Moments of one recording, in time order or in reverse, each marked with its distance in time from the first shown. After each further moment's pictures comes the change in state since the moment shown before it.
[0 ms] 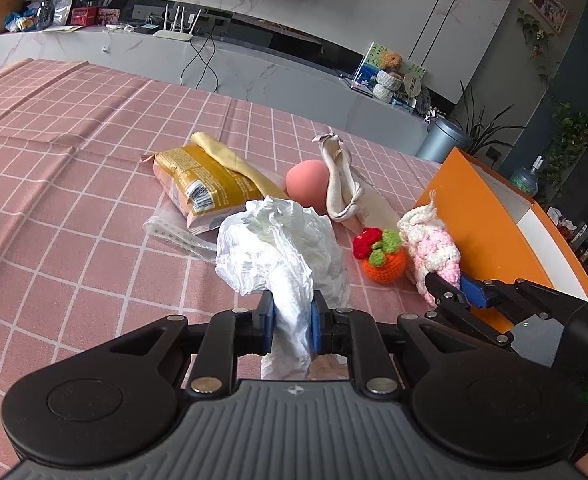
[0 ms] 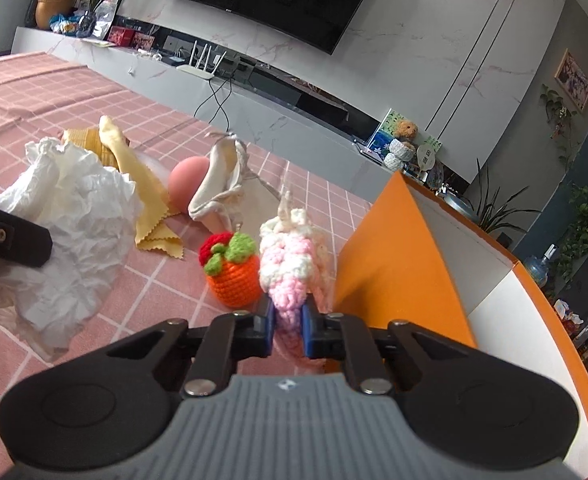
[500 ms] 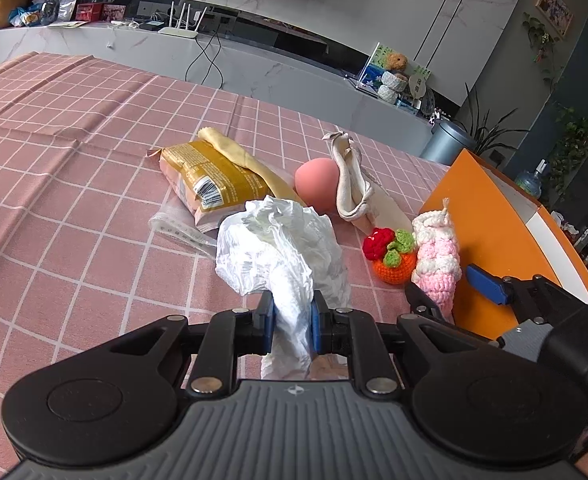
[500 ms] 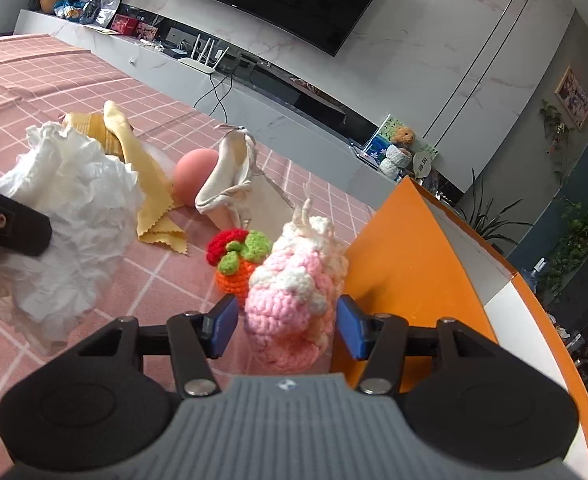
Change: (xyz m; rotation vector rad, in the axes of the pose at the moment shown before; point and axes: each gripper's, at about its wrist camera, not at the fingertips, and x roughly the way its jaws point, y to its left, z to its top) left arm 0.006 0.006 -0.001 -0.017 0.001 0.004; right arm 0.012 0.016 -0.003 -0.063 0.005 -0.039
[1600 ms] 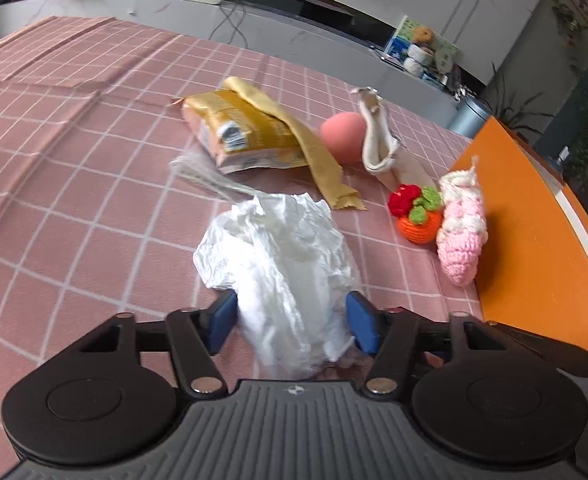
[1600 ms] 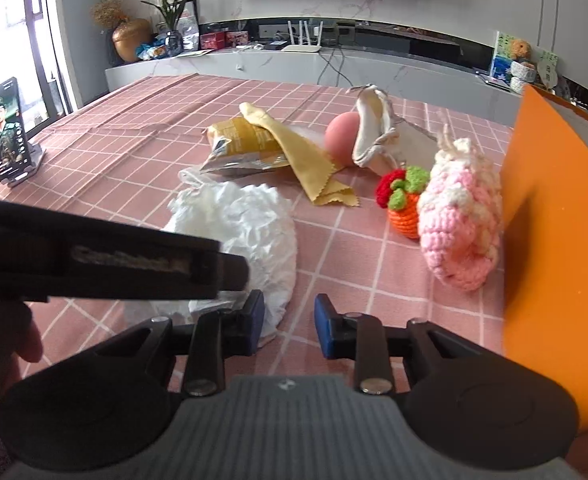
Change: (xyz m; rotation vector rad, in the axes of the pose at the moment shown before) left arm 0.009 0.005 -0.018 -0.042 0.097 0.061; right arm -0.033 0.000 -0.015 0.252 0.105 0.564
